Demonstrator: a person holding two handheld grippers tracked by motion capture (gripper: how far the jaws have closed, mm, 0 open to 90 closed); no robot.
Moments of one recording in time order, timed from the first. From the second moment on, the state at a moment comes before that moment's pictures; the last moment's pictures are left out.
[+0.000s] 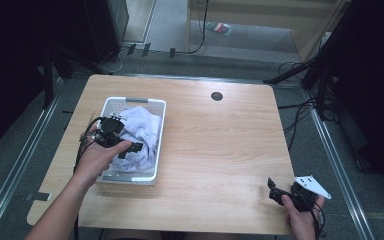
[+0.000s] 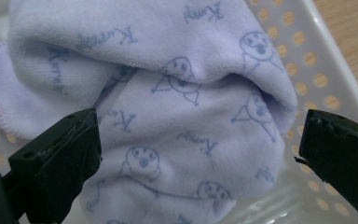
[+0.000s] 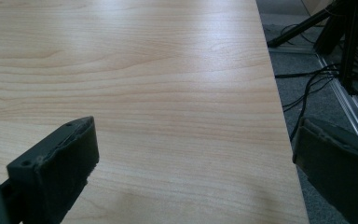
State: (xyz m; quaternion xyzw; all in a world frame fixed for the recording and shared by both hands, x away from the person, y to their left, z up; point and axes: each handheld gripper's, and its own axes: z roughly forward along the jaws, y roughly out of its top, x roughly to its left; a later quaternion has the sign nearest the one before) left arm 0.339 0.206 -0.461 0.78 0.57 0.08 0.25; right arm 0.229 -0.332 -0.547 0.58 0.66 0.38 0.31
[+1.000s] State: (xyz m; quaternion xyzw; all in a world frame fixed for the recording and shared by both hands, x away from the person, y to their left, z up) left arm 0.374 0.191 -0.508 0.79 0.60 0.10 0.10; right arm 0.232 -0.331 -0.548 0.58 0.67 0.36 0.30
